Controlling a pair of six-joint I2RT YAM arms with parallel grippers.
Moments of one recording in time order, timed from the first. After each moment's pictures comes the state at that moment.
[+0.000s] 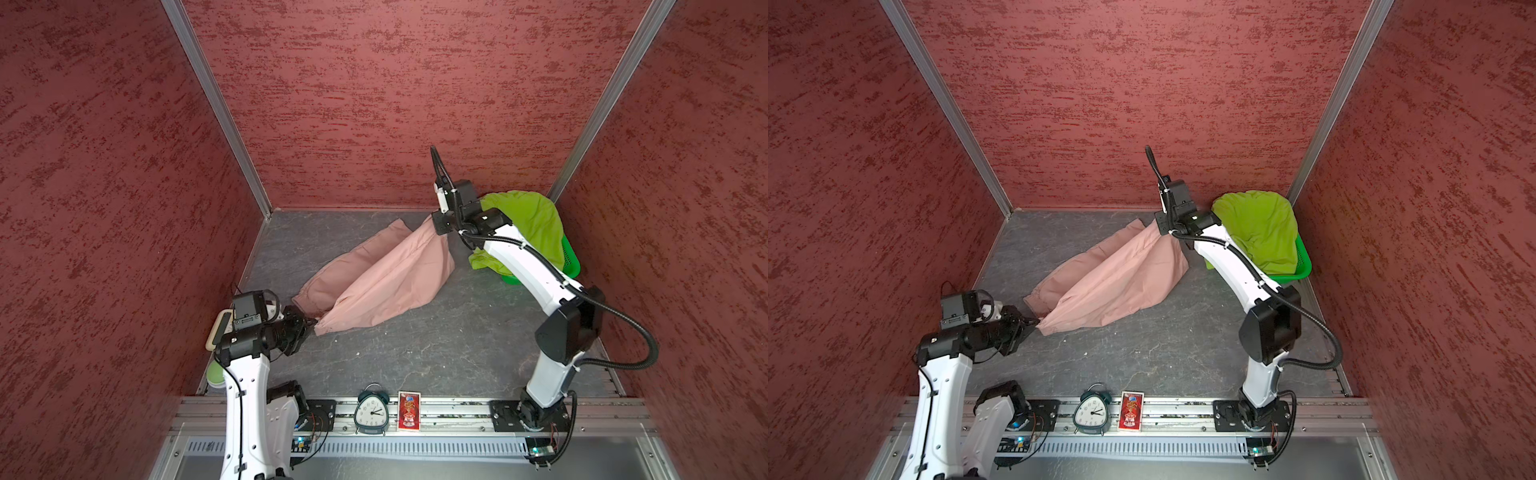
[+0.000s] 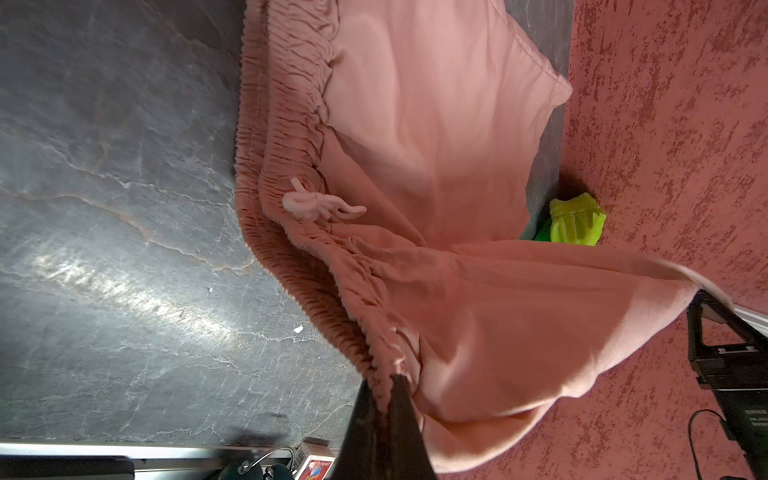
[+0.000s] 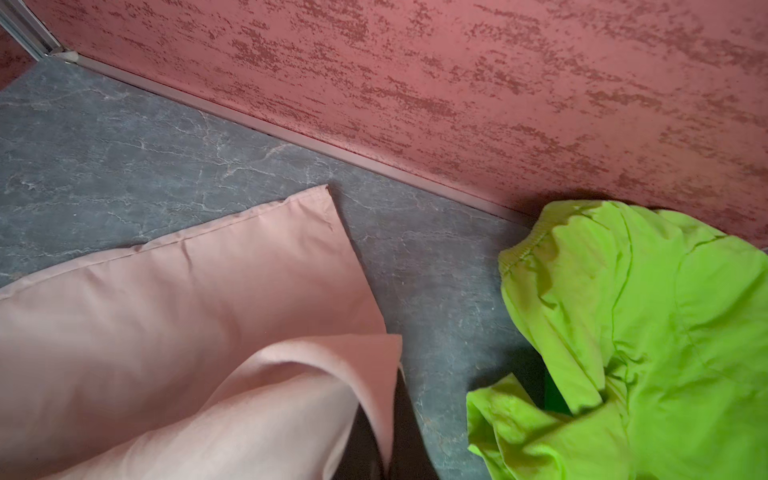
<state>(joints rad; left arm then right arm) 0.35 0.74 0.72 -1.08 0.62 -0.79 0.48 1.86 1.88 -0.69 0.22 0.02</state>
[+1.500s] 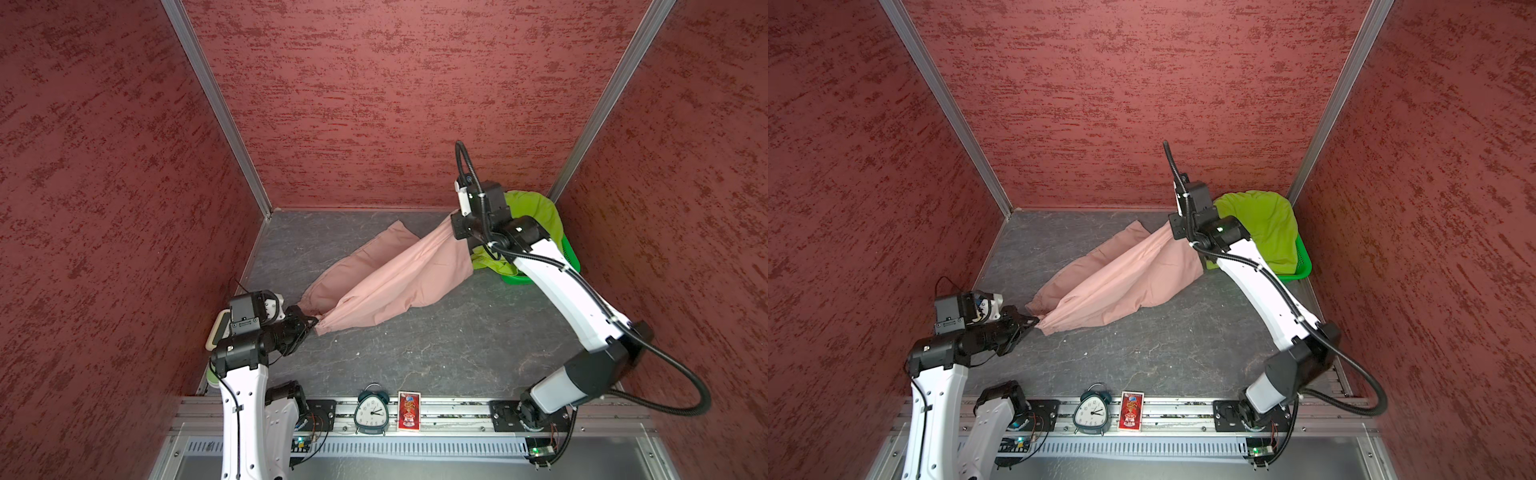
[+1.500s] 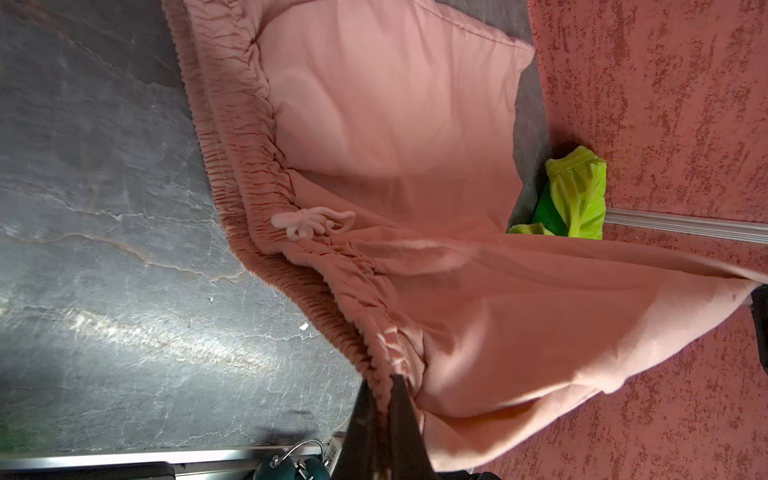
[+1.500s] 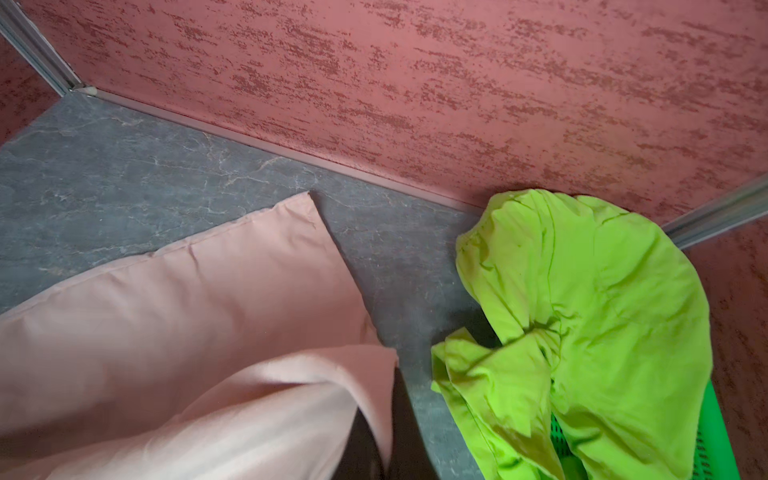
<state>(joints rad) 0.30 0.69 0.79 -1.14 0.60 -0.65 0.49 1.64 1.80 -0.76 0.27 0.04</state>
